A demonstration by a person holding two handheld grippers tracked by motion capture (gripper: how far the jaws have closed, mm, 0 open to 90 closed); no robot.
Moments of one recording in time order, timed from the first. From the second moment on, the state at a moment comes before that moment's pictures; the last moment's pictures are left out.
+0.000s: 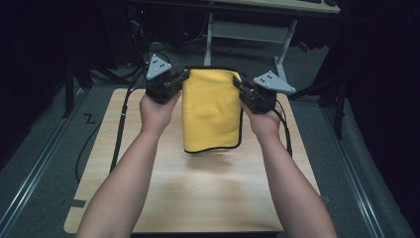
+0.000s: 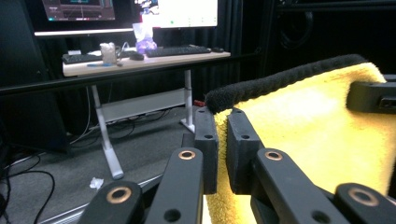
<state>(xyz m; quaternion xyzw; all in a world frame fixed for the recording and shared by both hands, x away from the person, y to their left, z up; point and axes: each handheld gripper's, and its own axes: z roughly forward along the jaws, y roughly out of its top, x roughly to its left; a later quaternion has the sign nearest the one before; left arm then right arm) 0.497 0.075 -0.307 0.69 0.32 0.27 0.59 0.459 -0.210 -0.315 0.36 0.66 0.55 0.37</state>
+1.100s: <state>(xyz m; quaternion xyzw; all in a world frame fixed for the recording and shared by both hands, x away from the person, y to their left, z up) 0.550 0.068 -0.393 0.75 0.38 0.19 0.51 0.518 -0.220 -0.384 0.37 0.73 0.47 0.33</state>
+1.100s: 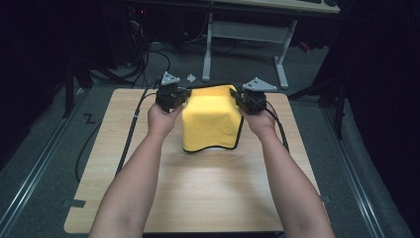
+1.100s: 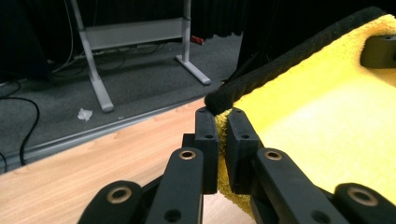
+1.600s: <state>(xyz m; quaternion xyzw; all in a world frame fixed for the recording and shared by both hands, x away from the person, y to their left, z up) 0.546 0.075 -0.419 0.76 0.39 0.17 0.50 0.522 -0.220 -0.402 0.38 0.74 0.47 0.30</state>
